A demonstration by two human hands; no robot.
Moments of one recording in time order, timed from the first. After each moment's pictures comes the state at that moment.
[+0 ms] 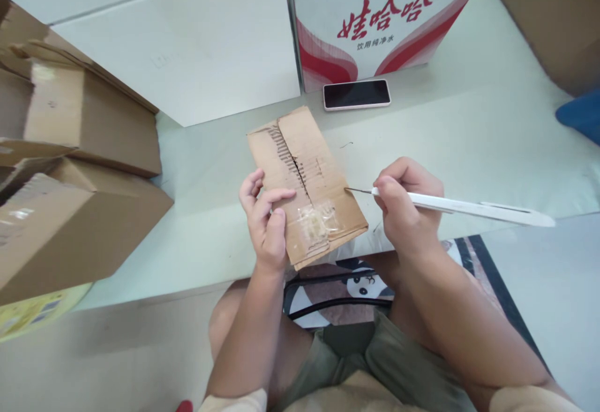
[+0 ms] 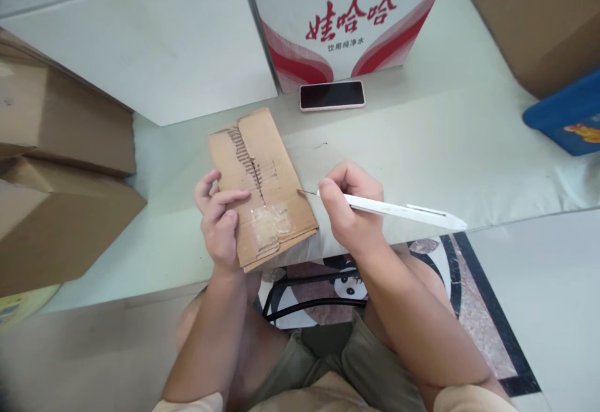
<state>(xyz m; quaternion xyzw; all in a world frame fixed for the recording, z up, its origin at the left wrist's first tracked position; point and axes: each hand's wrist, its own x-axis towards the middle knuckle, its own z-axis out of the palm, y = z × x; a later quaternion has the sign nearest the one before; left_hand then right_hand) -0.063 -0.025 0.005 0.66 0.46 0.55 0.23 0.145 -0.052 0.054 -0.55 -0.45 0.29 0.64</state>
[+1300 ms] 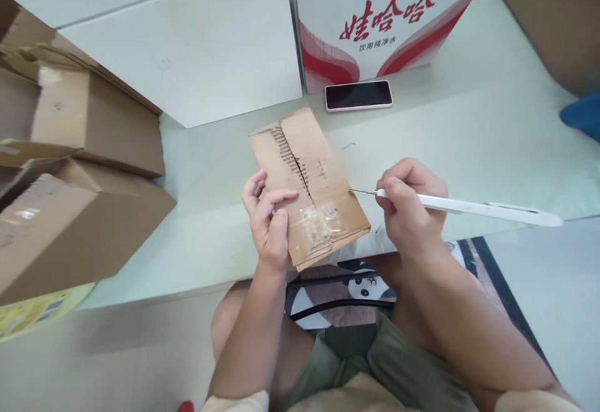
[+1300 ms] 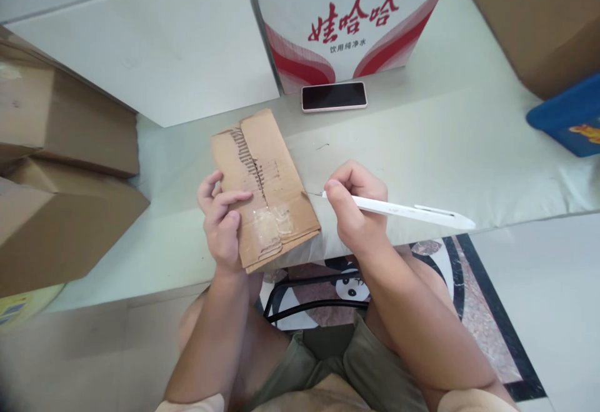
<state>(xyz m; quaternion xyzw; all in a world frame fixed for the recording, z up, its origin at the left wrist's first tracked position) -0.063 -0.025 0.006 0.66 0.47 0.54 0.23 0.148 -0.053 0.043 -0.53 -0.43 0.33 0.65</state>
